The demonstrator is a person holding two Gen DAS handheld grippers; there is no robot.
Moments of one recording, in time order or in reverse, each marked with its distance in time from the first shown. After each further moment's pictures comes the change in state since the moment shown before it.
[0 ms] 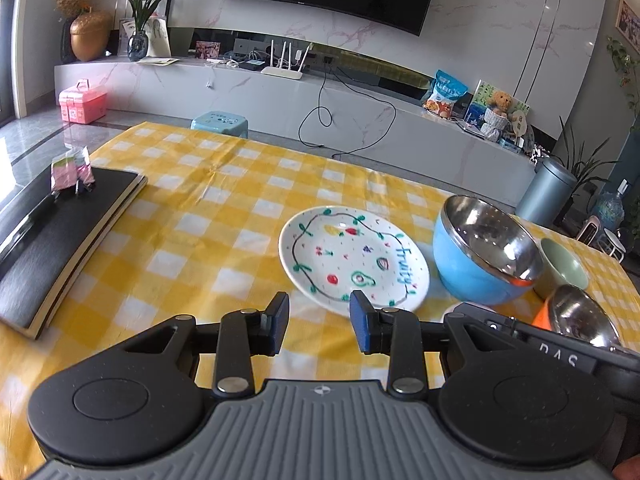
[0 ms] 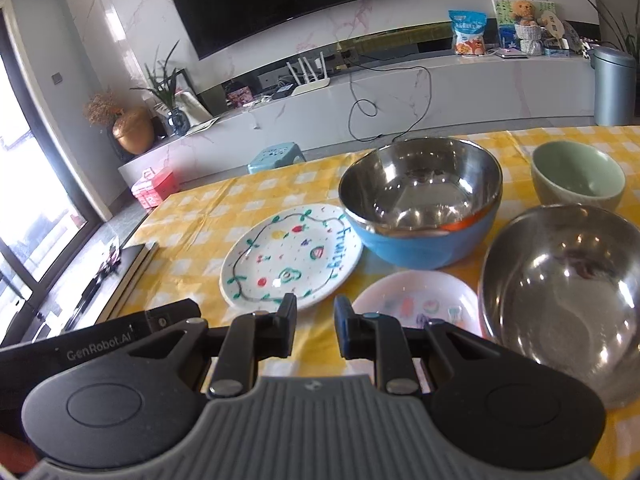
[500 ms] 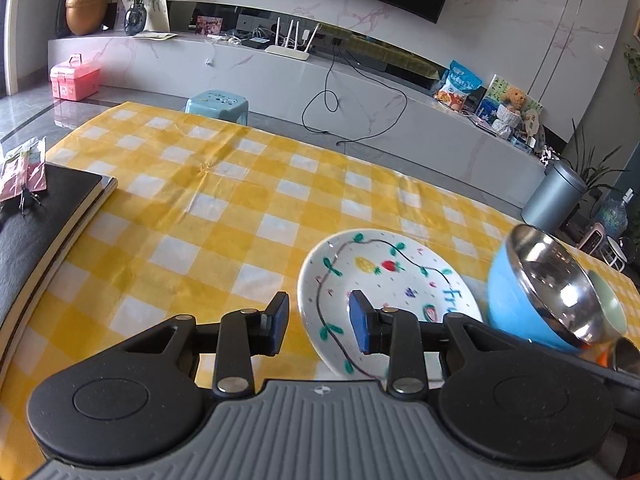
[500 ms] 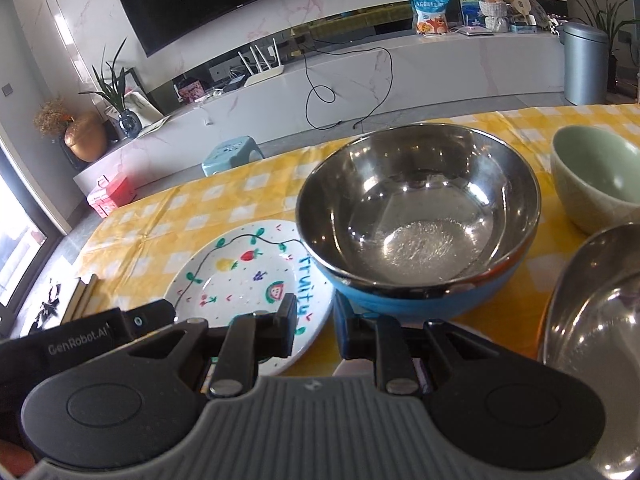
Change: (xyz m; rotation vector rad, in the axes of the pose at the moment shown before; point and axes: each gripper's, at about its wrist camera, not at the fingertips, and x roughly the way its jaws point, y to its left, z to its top) left arm 0.071 0.028 0.029 -0.054 0.055 -0.021; right arm 0.074 -0.009 0.025 0.072 0.039 -0.115
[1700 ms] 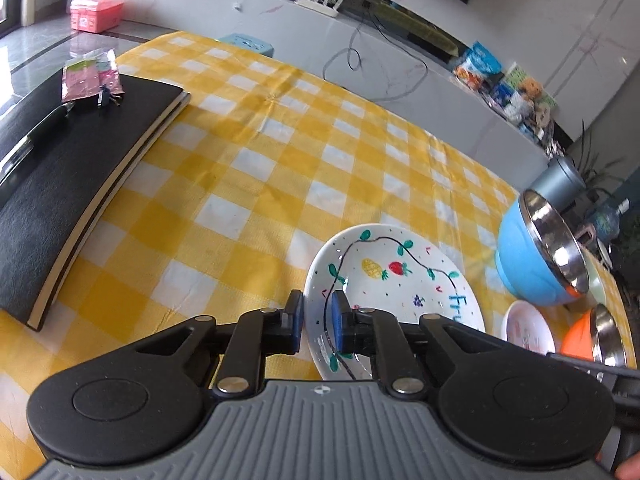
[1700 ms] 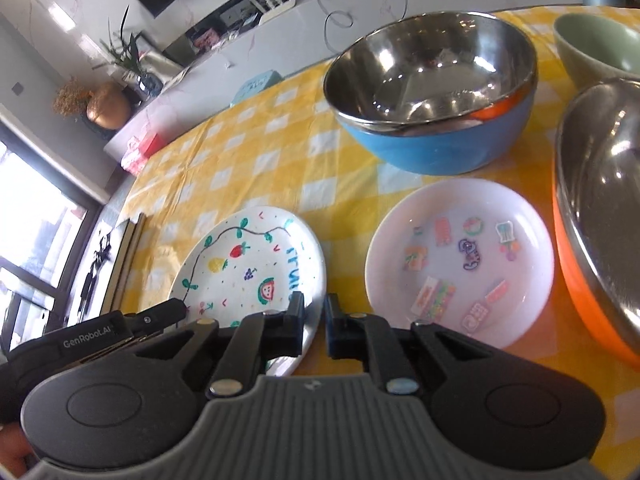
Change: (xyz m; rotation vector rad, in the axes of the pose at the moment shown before) left arm -0.038 0.052 -0.022 -0.111 0.172 -0.040; right arm -0.018 0.000 -0.026 0.111 0.252 0.152
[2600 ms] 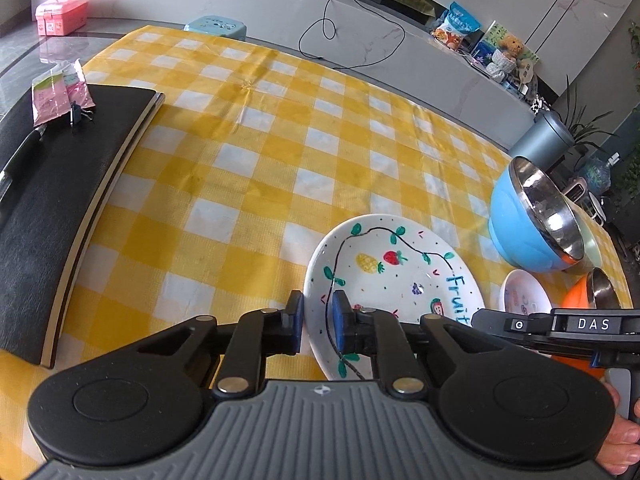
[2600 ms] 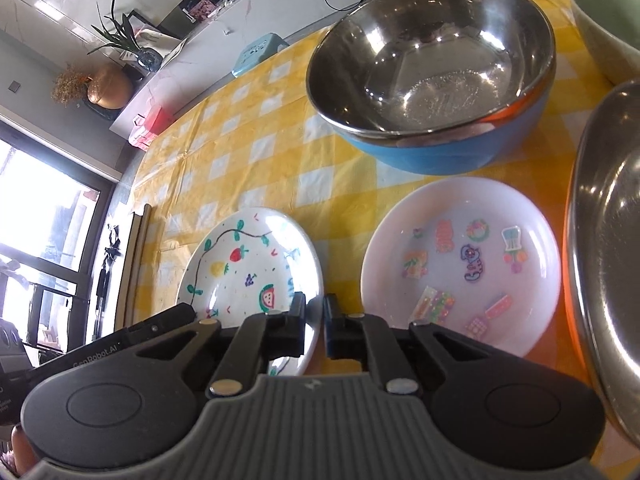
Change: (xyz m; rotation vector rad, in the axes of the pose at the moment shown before) left arm -0.002 0.001 0.005 0.085 0.089 -0.019; right arm 0.006 -0.013 0.024 0.068 0.126 0.054
